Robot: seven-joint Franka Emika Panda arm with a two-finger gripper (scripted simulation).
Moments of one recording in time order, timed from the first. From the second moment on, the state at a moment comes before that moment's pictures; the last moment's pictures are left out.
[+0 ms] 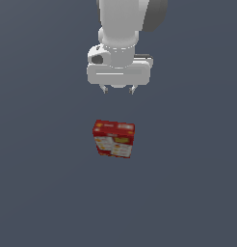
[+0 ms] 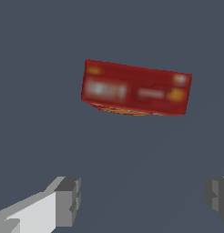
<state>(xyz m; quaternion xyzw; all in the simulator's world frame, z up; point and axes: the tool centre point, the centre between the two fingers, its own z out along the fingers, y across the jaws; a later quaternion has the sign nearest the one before) -0.077 0.000 0.320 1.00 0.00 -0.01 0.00</state>
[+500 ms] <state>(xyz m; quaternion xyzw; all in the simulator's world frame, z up) -0.075 0.000 0.318 1.00 0.02 -0.01 0.00</state>
